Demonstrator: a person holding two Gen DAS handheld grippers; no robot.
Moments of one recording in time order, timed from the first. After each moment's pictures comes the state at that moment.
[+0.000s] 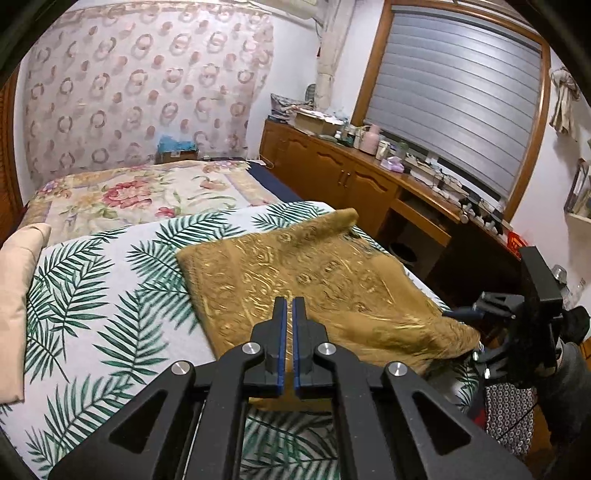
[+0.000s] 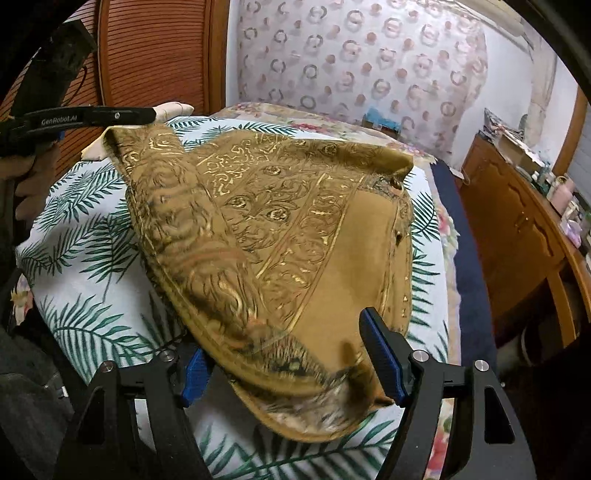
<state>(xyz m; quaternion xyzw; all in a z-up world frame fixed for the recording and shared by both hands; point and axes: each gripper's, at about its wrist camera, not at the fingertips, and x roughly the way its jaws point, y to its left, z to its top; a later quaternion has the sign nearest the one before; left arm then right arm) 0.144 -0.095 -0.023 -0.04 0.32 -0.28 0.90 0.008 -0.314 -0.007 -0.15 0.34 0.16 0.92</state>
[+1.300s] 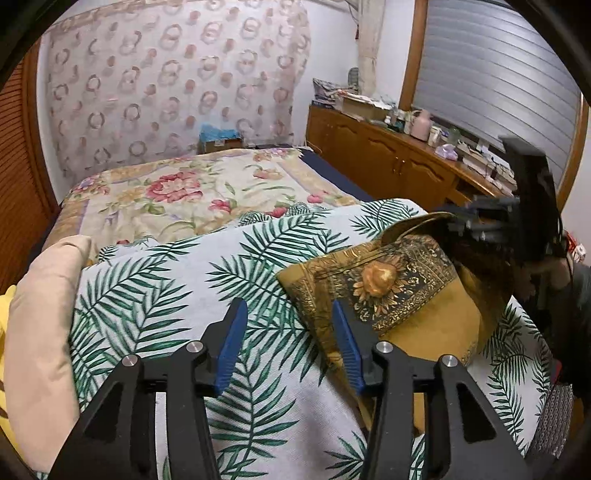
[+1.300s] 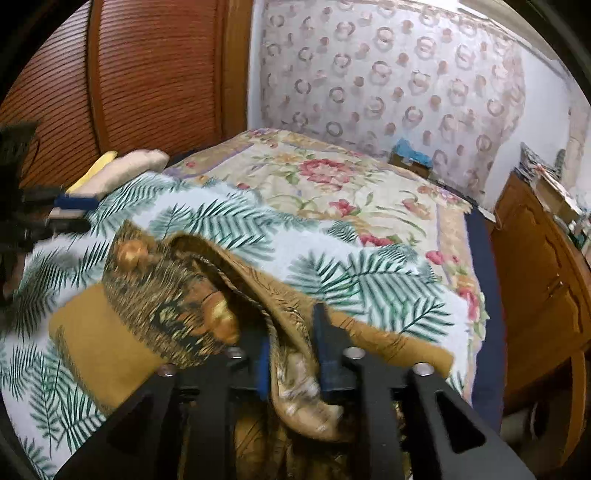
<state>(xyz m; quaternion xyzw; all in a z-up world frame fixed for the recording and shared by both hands) 0.232 -0.055 -0.049 0.01 0.36 -0.21 0.91 0.213 -0.268 0.041 -0.15 0.30 0.22 0.92</state>
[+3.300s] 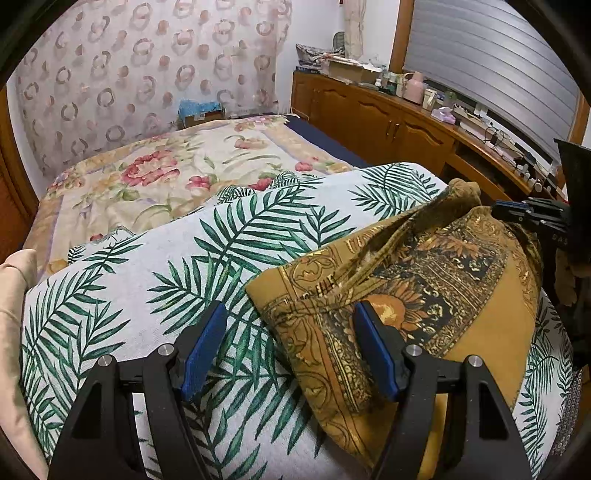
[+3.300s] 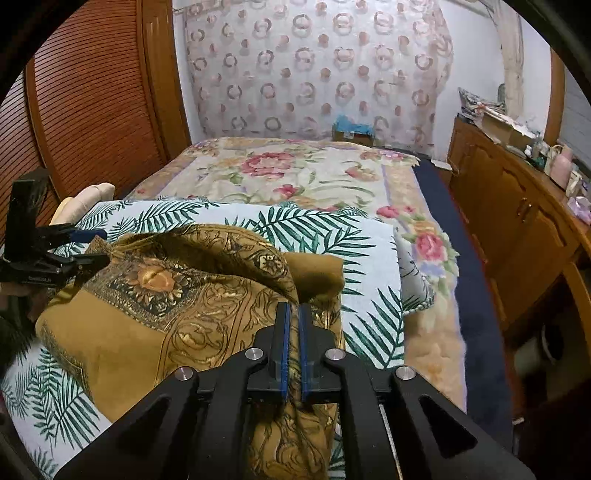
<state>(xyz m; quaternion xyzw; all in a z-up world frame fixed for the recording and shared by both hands) 0.287 -0.102 -0.080 0.05 0.41 -0.22 0.88 0.168 -0.354 0.046 -0.05 0.32 0.13 0.94</state>
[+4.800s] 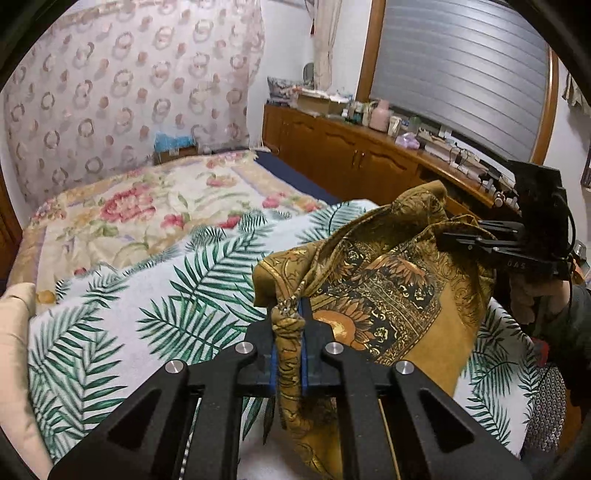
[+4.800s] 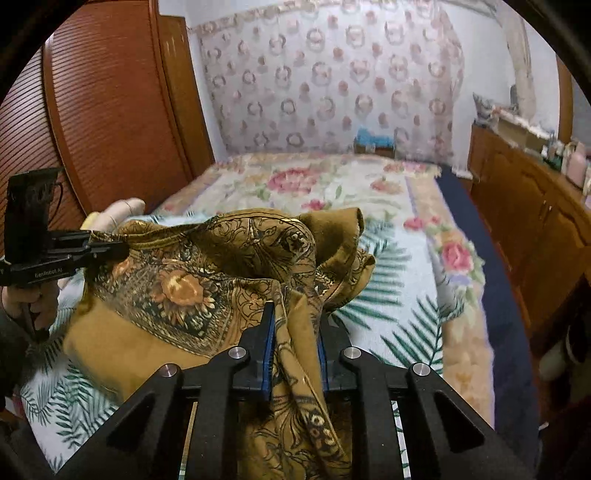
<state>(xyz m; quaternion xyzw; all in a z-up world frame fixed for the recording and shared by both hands) 0.250 -0.105 -0.031 0.03 0.34 -0.28 0.90 0.151 -0.342 0.050 -0.02 0.28 0.18 0.94</state>
